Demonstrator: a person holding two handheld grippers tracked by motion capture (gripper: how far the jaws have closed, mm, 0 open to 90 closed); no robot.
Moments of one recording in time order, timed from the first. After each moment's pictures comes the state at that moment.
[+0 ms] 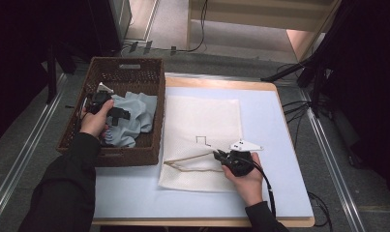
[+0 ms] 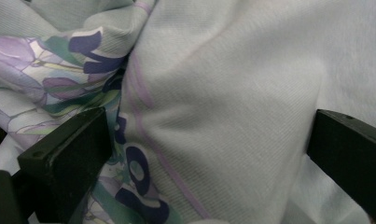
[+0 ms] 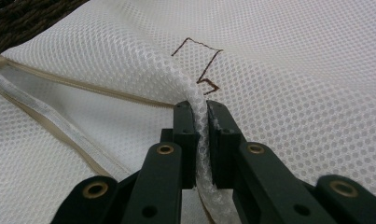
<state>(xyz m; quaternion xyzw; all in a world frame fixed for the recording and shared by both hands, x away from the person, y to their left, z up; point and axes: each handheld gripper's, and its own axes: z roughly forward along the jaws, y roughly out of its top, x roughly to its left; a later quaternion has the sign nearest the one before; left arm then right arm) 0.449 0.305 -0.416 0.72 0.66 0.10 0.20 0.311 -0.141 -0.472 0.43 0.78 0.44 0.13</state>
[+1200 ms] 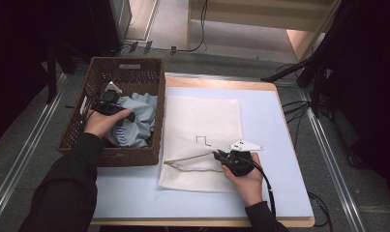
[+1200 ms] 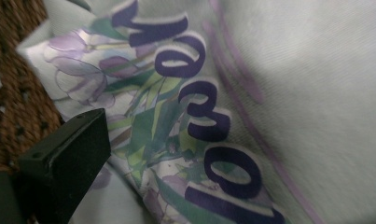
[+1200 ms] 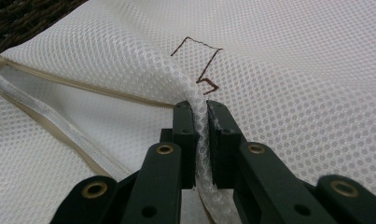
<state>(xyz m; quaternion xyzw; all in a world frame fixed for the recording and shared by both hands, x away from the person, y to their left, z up) 0.454 0.284 -0.413 0.74 0.64 0.09 0.16 0.311 -0.141 -0.473 0.43 0.78 0.44 0.12</state>
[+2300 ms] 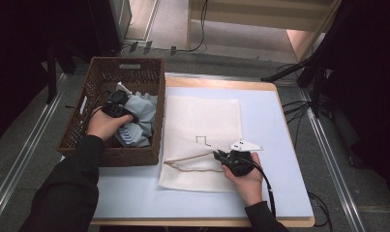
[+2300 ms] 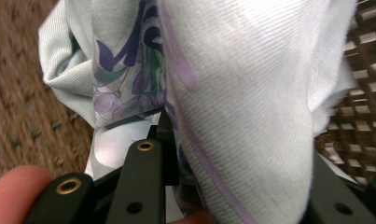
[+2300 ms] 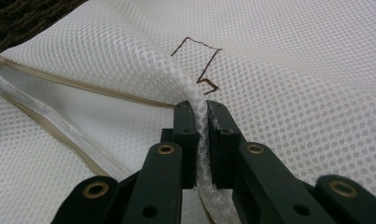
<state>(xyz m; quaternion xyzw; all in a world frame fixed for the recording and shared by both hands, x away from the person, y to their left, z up) 0.442 0.261 -0.392 0.81 0.55 0.06 0.21 0.311 -0.141 -0.473 0.43 0.78 0.44 0.13</state>
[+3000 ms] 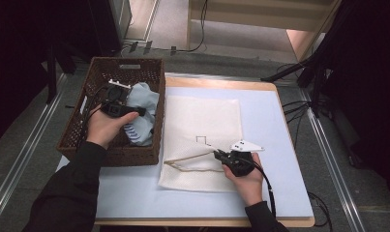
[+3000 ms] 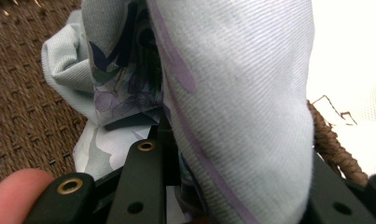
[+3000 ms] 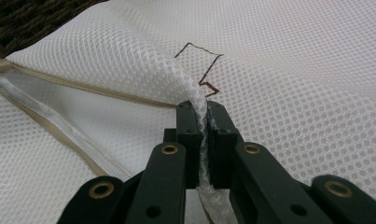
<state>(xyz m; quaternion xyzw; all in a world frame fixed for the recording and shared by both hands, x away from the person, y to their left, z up) 0.411 0.246 -0.356 0.78 0.51 0.09 0.34 0.310 -0.142 -0.472 0.42 0.77 0.45 0.13</state>
